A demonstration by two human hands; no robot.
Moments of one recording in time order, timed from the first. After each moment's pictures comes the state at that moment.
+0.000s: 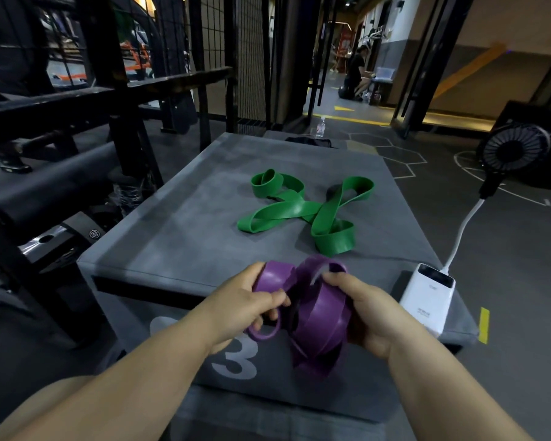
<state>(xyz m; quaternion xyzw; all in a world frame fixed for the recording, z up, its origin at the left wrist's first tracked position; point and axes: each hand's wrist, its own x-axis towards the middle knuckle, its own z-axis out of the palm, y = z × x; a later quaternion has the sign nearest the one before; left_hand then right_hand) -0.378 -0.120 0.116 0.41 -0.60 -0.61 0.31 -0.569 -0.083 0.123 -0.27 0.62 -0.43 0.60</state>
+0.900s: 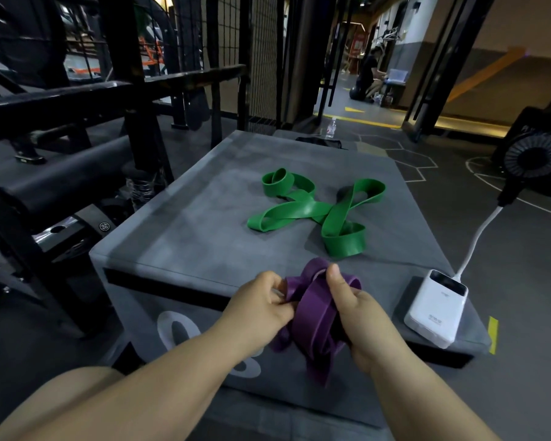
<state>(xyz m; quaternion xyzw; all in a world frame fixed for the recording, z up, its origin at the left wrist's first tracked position) -0.389 -0.118 0.098 0.52 -0.68 -0.43 0.29 -0.542 -0.083 0.109 -0.41 0.63 -0.46 0.48</state>
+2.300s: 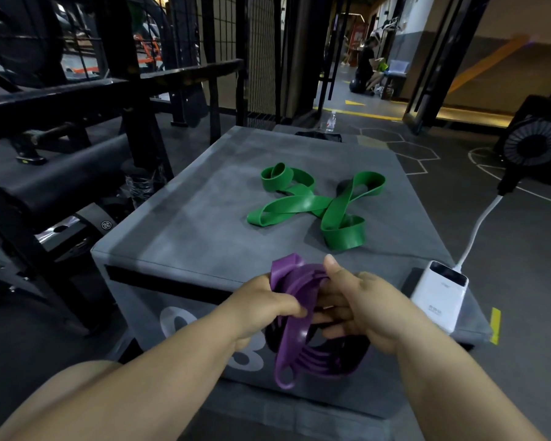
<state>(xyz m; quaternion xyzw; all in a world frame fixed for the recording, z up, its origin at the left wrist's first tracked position) -0.388 -0.122 0.102 0.44 -0.58 -0.63 0.26 -0.551 -0.076 0.143 -0.46 0.61 -0.34 0.55</state>
